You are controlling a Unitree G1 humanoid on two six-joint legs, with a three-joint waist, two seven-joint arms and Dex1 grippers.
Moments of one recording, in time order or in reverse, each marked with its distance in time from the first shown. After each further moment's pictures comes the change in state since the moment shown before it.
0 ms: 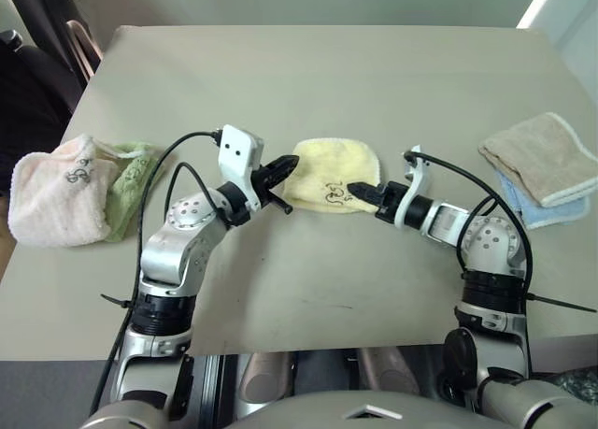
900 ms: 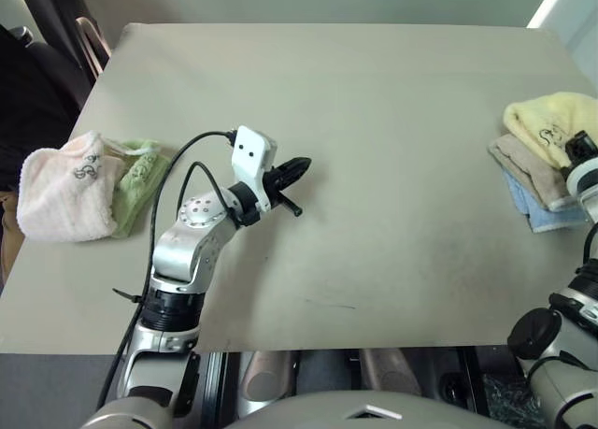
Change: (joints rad) left arm -0.024 -0.027 -0.035 0.026 0.024 -0.018 -0.034; right arm -0.070 -0.364 -0.457 0.182 -0.144 -0.367 -0.458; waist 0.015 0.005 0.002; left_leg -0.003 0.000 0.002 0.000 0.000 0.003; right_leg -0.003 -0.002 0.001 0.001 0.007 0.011
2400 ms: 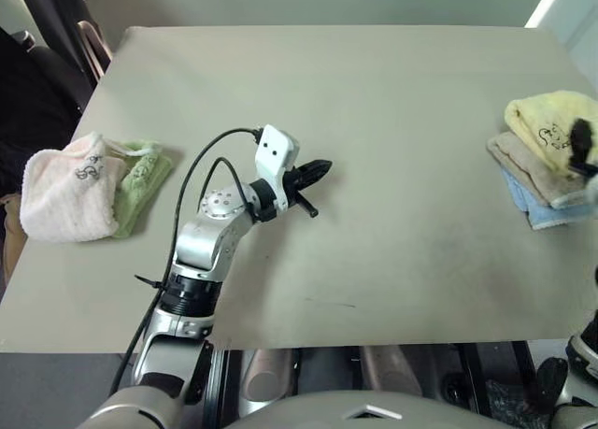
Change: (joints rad) left arm -0.069 -0.042 -0.058 0.117 0.056 -0.056 -0.074; right arm 0.293 -0.082 0.276 -0.577 -0.042 -0.007 0.115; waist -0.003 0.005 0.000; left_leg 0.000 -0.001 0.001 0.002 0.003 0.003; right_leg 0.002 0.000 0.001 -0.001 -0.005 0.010
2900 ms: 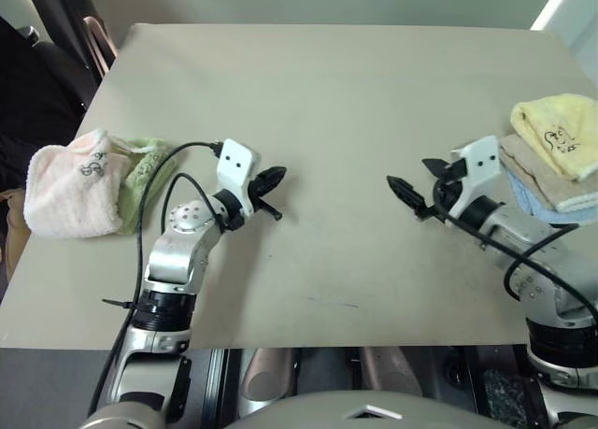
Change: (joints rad) left arm 0.112 0.100 0.097 0.014 0.076 -0.068 0.067; right arm 0.030 0.035 0.482 0.012 -0.077 -0.128 0.384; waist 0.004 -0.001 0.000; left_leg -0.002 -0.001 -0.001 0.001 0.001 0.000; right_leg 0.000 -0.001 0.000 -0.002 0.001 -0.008
